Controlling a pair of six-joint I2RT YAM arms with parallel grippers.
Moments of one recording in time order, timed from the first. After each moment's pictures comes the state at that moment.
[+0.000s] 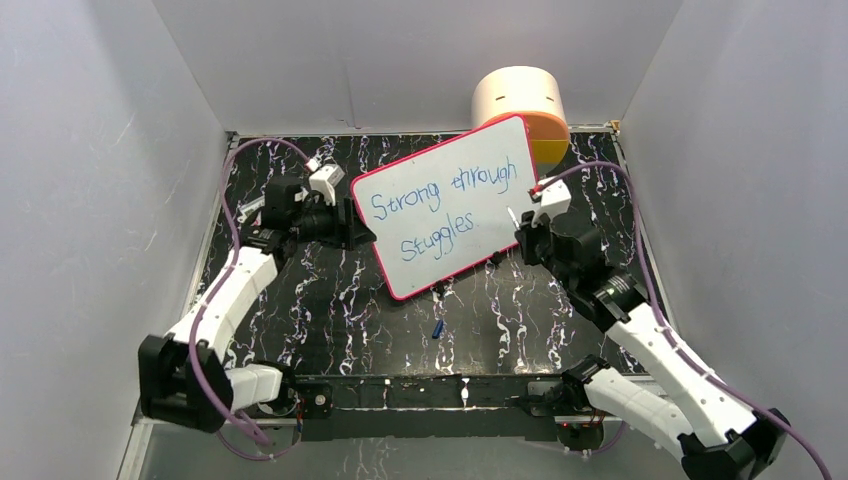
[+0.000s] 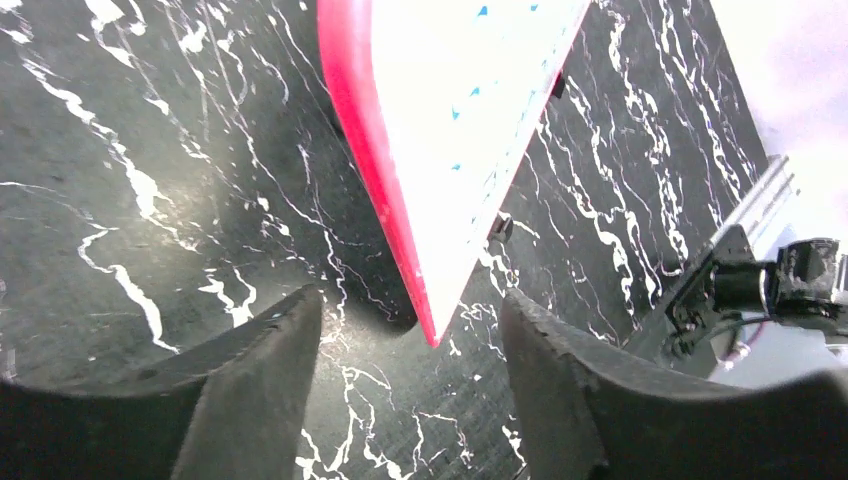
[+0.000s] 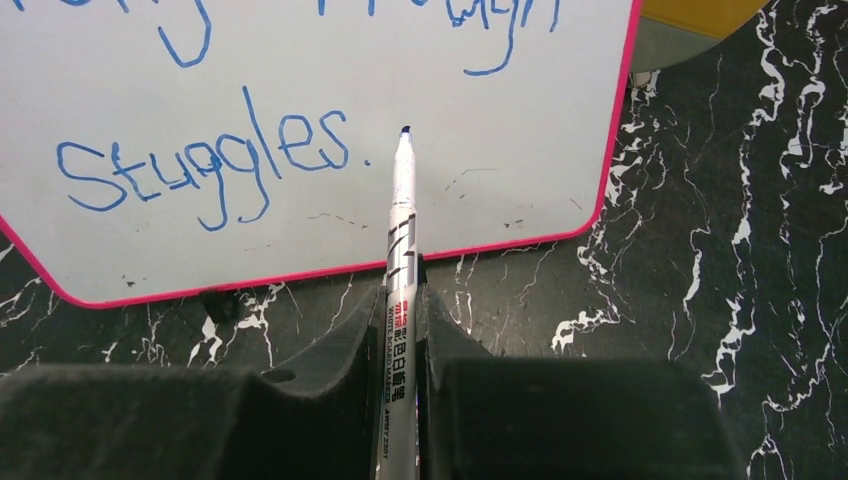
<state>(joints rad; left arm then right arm) -0.22 1.26 0.92 -0.35 0.61 -0.17 0.60 0.84 0.83 -0.40 0.22 0.09</state>
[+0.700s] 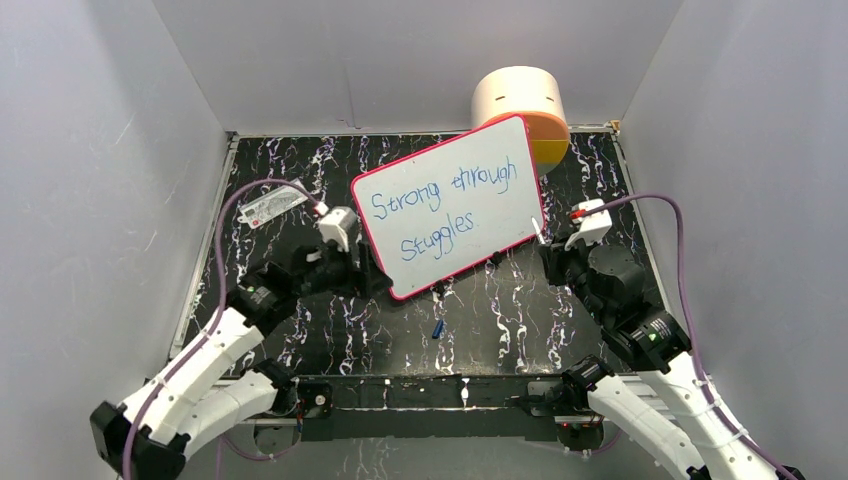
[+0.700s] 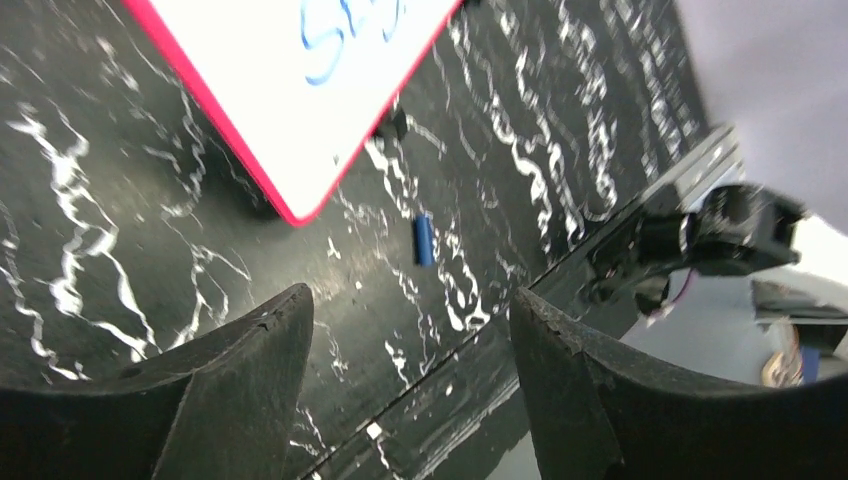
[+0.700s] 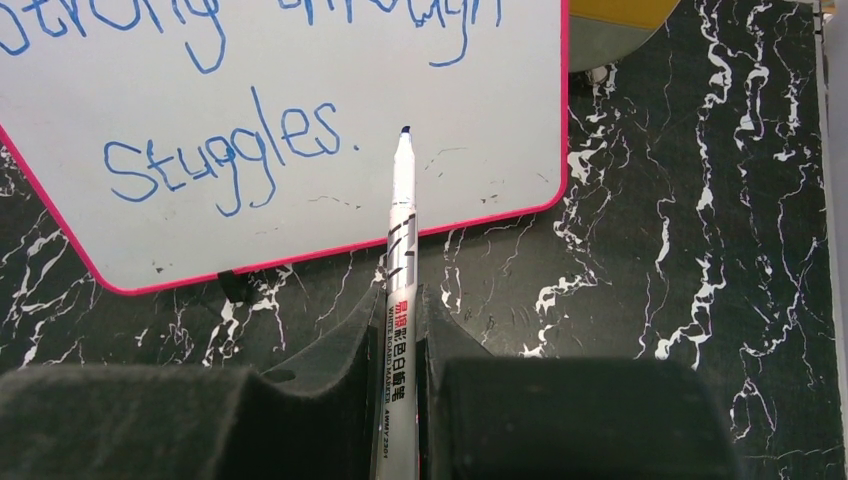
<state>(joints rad) -0.53 0.82 0.79 -0.52 0.31 -0.47 0.60 0.54 0.80 -0.57 0.26 0.14</state>
